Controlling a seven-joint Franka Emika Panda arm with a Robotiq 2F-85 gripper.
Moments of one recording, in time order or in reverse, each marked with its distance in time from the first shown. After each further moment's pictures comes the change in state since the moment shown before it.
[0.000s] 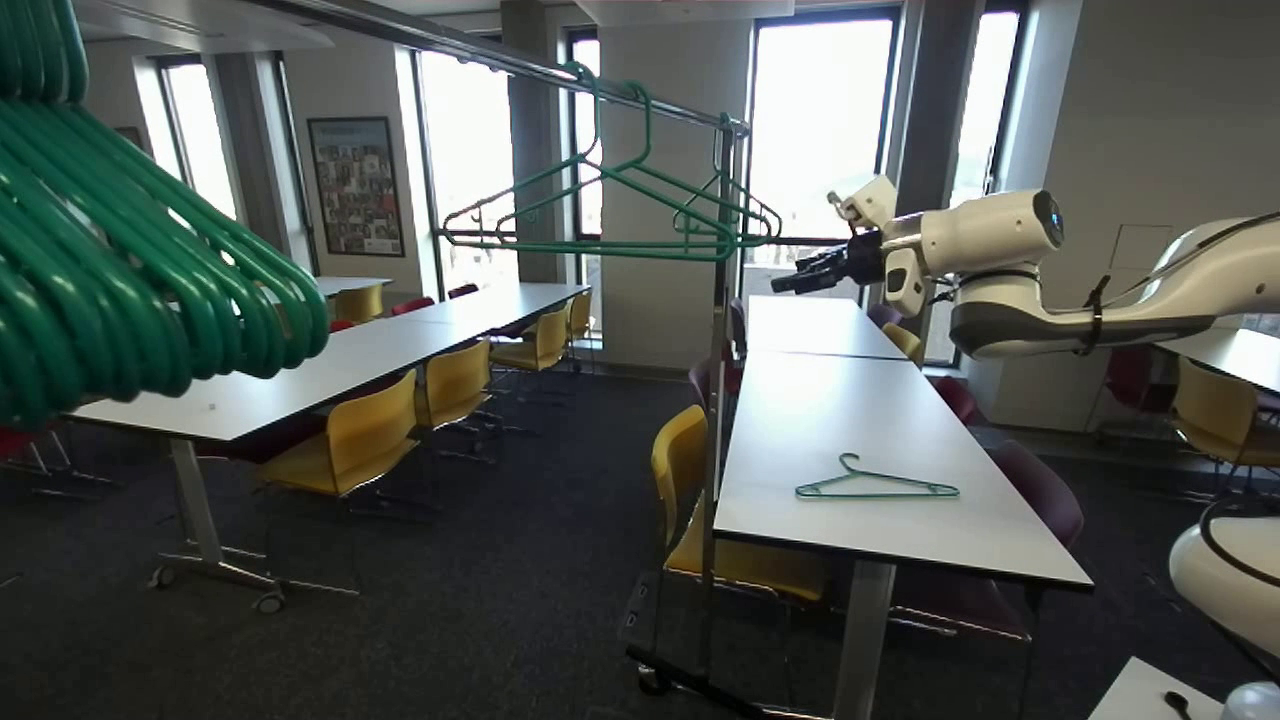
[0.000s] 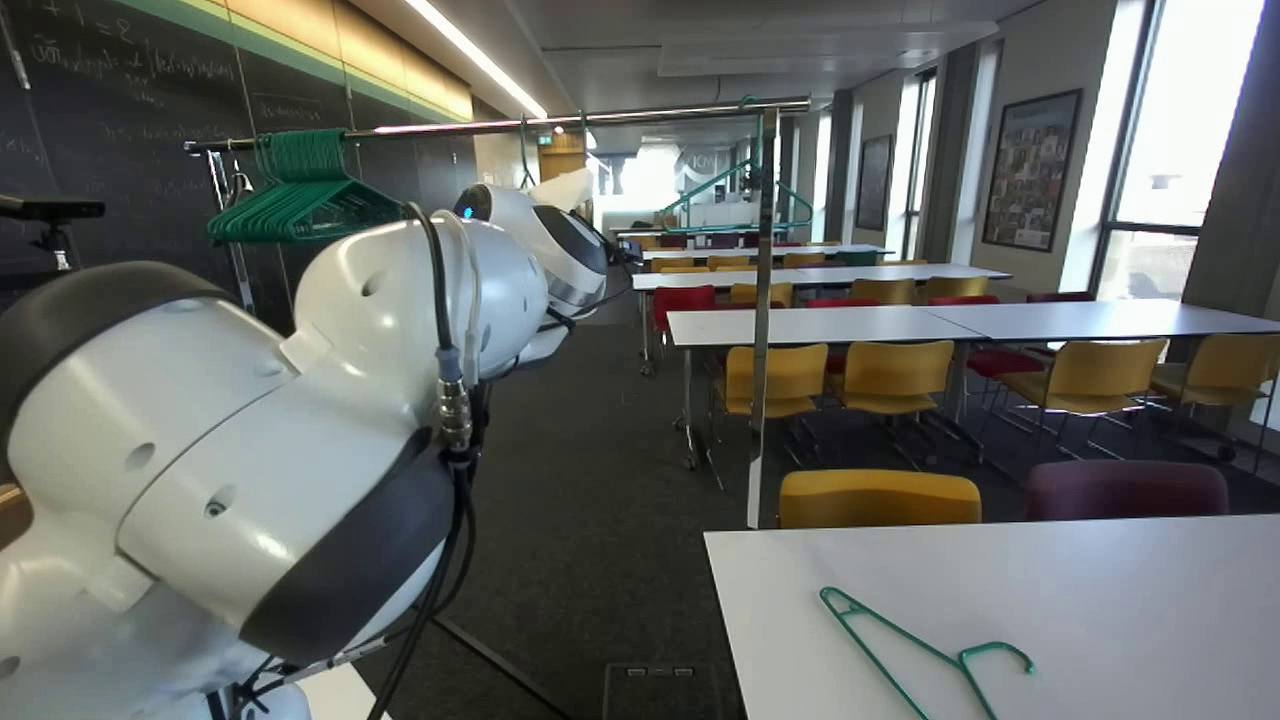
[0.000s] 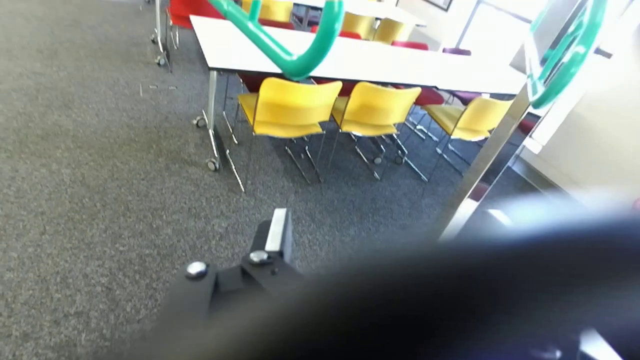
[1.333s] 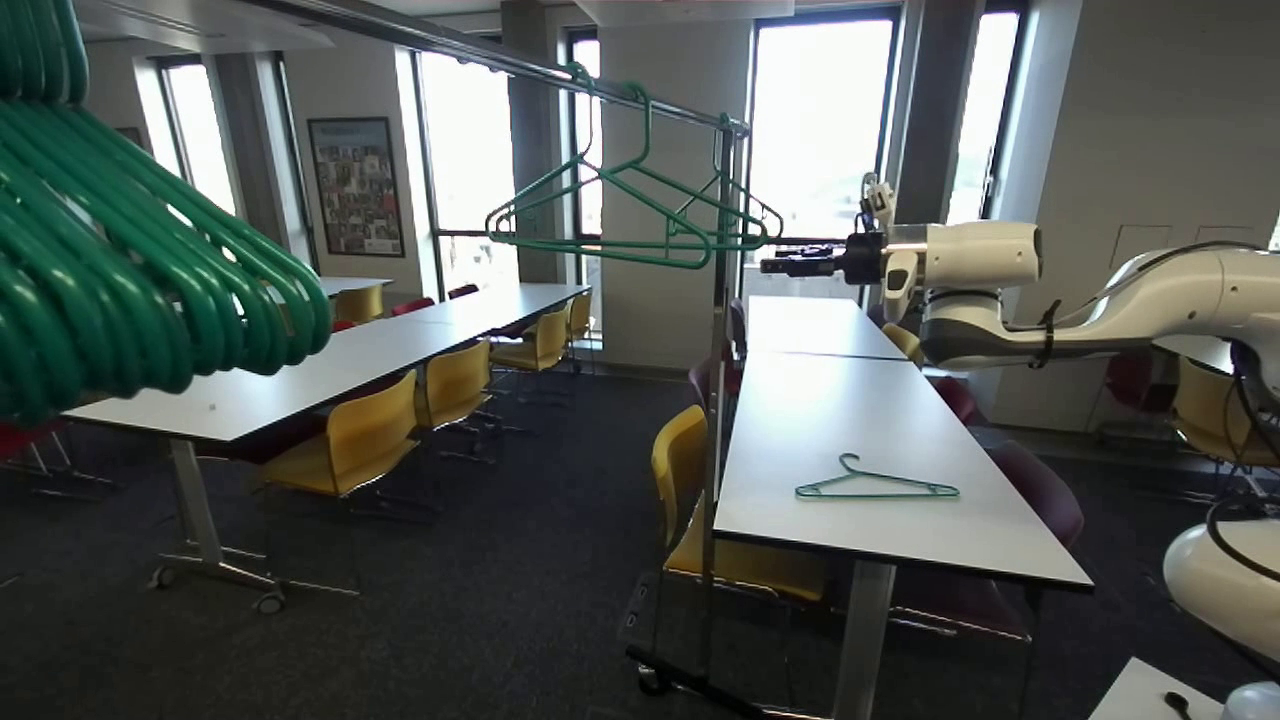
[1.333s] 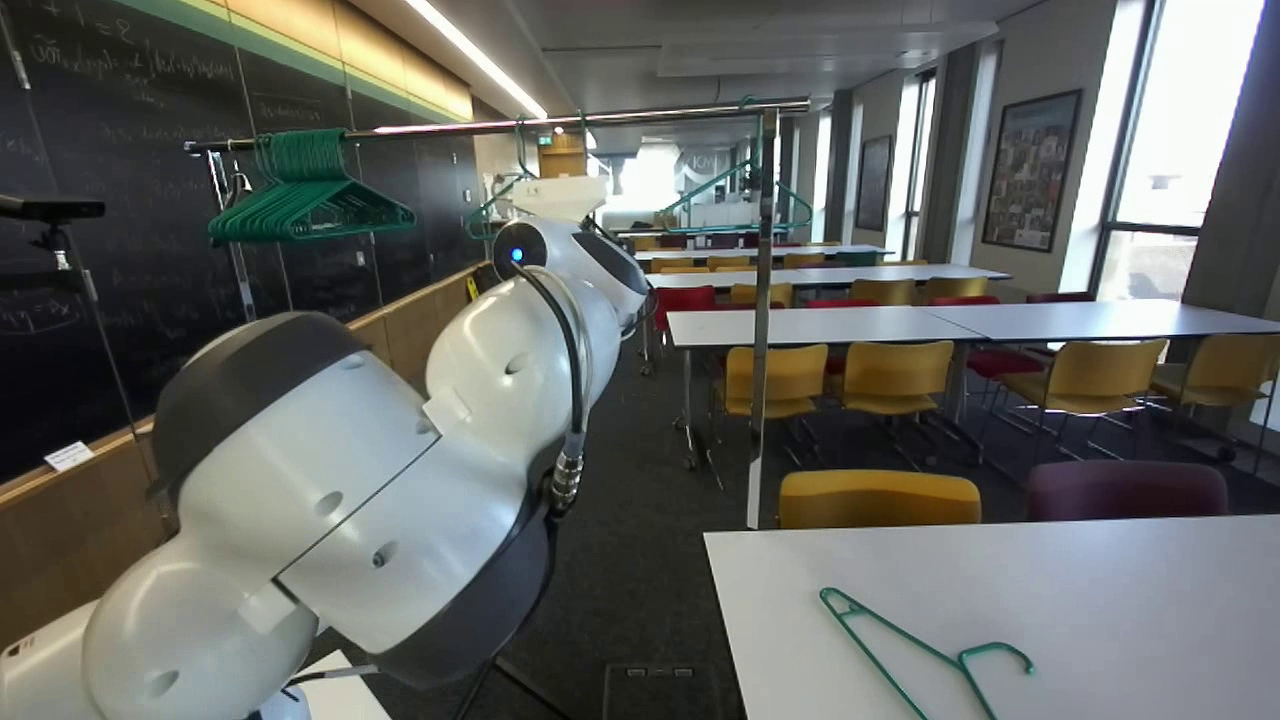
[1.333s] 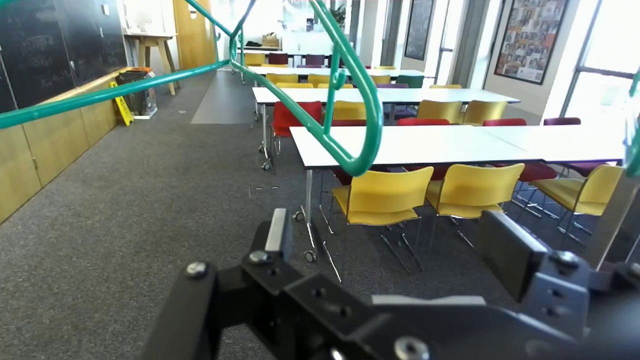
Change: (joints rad) arm 0.188 0.101 -0.159 0.097 -0.209 0.291 0.196
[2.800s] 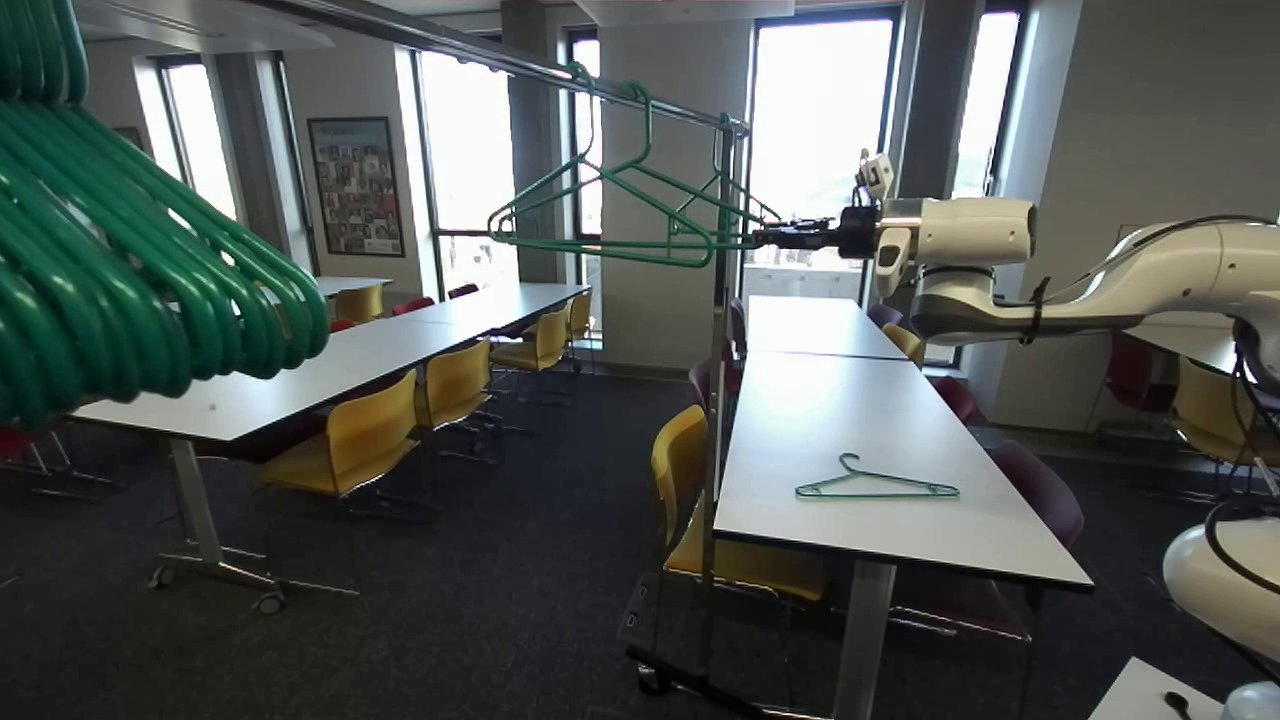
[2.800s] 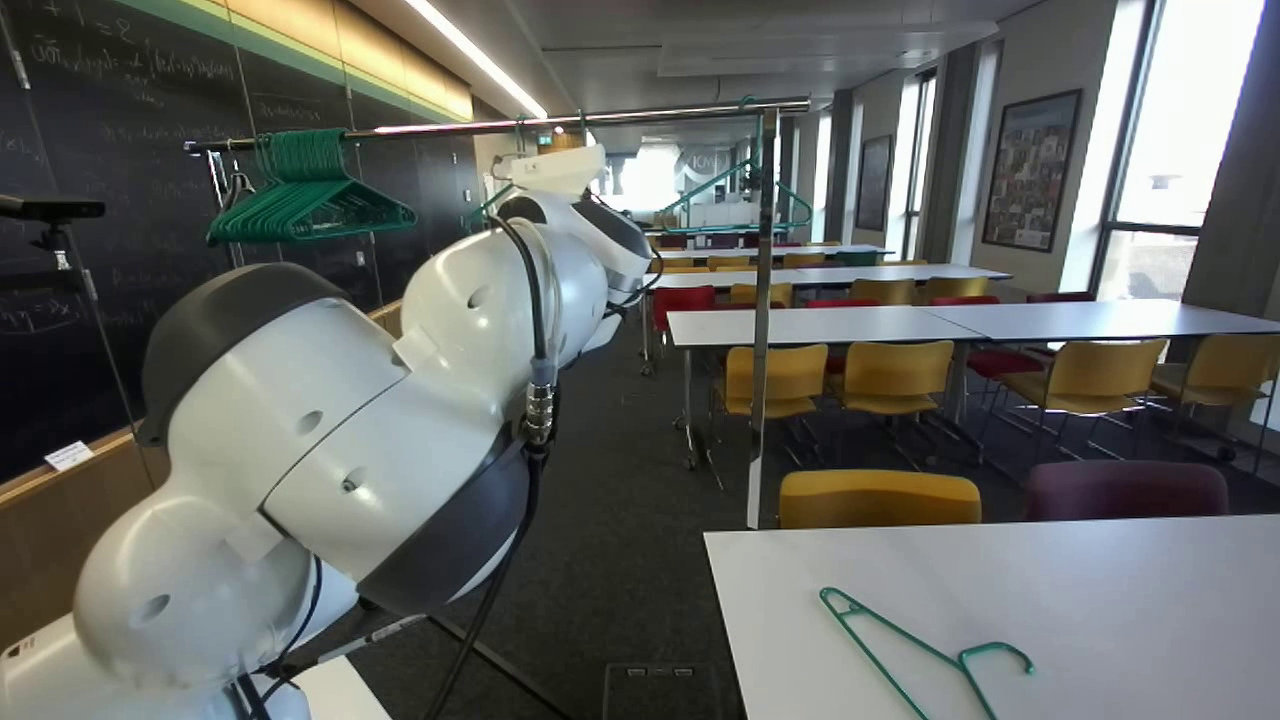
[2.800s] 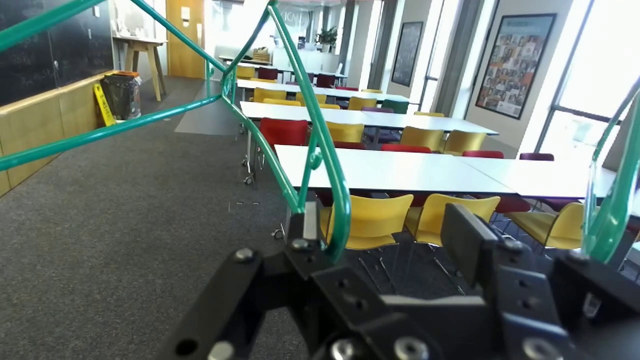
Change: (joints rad) arm 0.015 -0.105 -0.001 0.112 0.002 0.058 0.008
